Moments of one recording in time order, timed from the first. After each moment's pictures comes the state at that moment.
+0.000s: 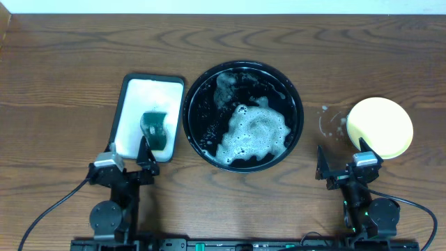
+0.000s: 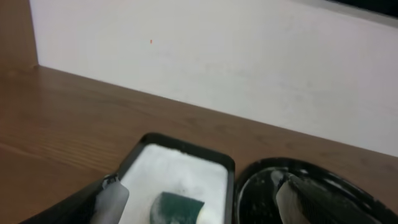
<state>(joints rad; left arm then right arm) 0.02 0.01 0.16 -0.18 -0.02 -0.25 0.02 0.01 0.01 -0.06 -0.16 -0.04</state>
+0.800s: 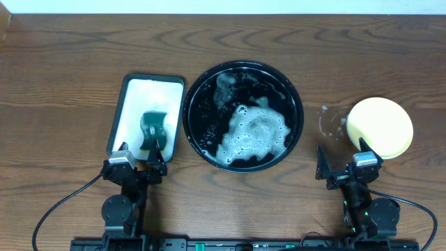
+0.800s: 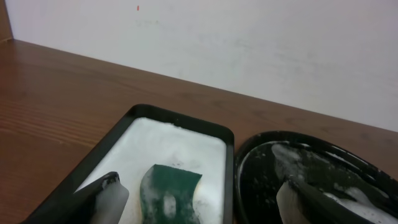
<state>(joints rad) -0.01 0.01 0.01 -0.08 -0.01 -0.25 0.02 0.01 0.01 -0.06 -0.16 -0.04</state>
